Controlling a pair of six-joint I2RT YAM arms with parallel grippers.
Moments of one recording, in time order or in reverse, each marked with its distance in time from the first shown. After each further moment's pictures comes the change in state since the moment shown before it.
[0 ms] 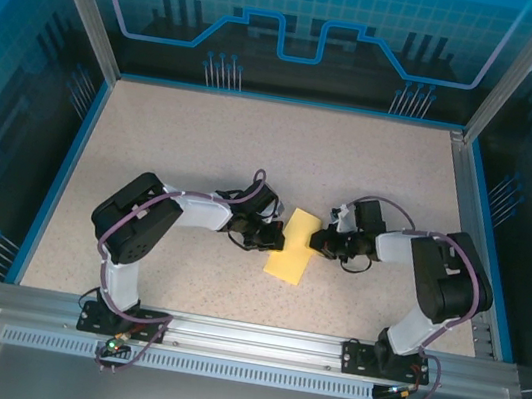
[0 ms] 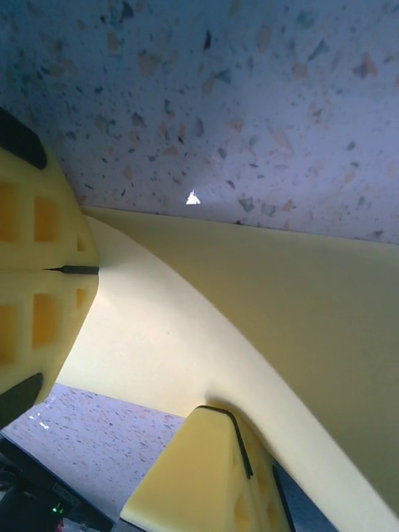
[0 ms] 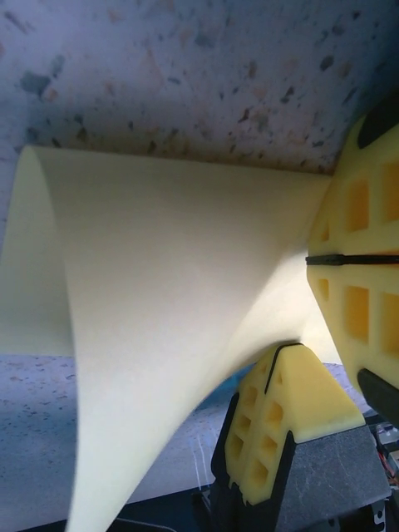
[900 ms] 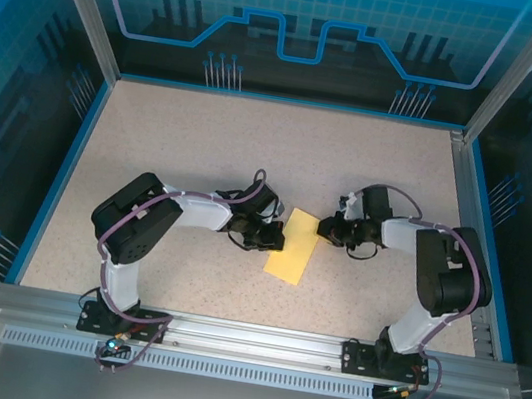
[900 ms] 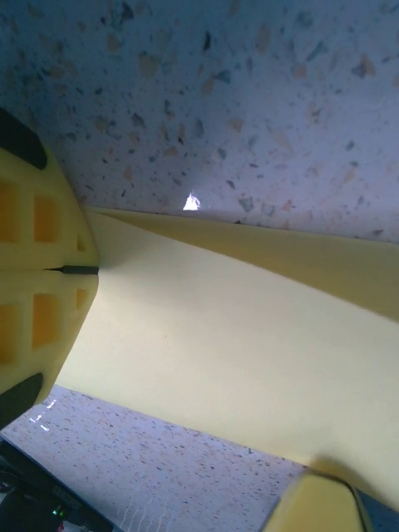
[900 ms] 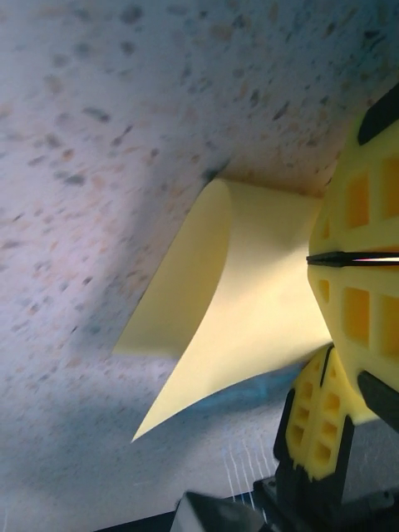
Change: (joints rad) left arm -0.001 -0.001 0.000 -0.002 -0.003 0.003; right arm -0.064 0.037 0.139 -0.126 0.031 -0.052
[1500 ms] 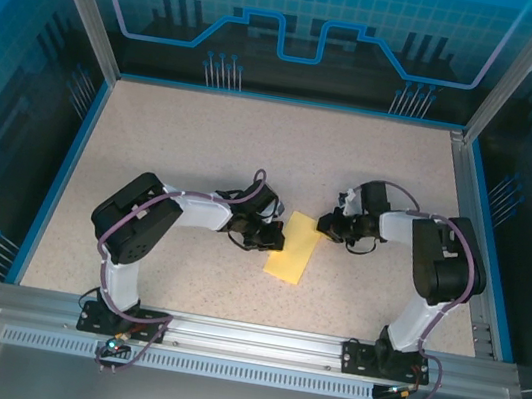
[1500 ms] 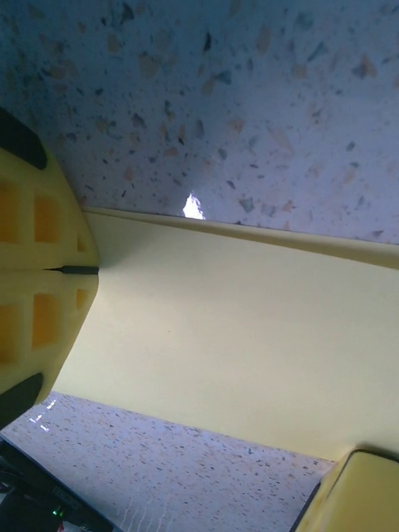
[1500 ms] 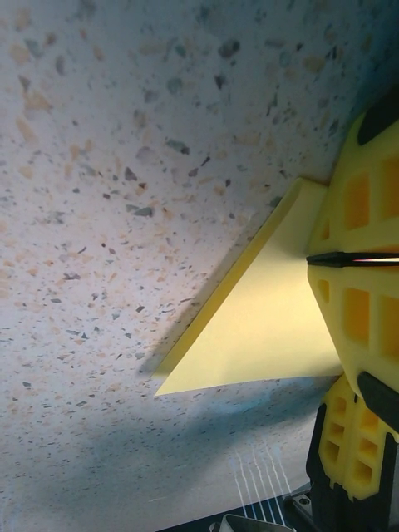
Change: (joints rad) left arm 0.000 0.000 0.000 -0.001 0.000 0.000; right arm -0.010 0.082 0.061 -0.019 0.013 -0.015
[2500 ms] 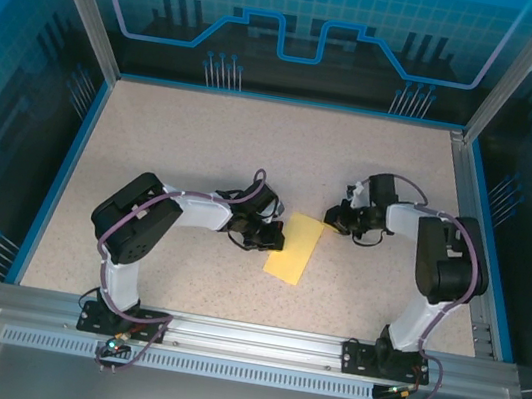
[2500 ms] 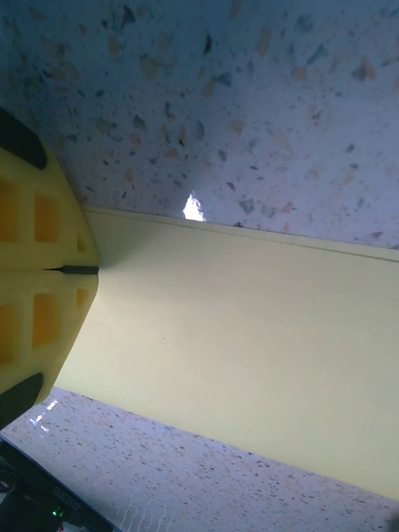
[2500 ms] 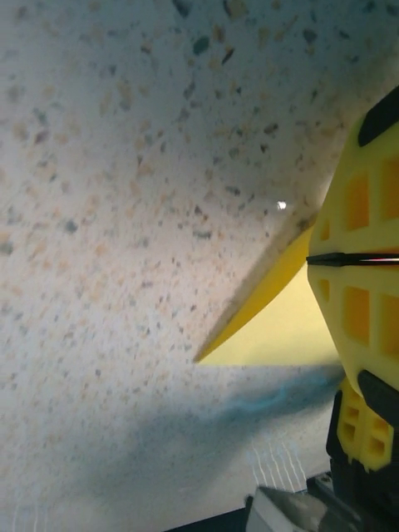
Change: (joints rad) left arm 0.000 0.000 0.001 -0.002 -0.001 0.000; right arm -0.048 -0.010 0.082 -0.100 0.008 -0.025
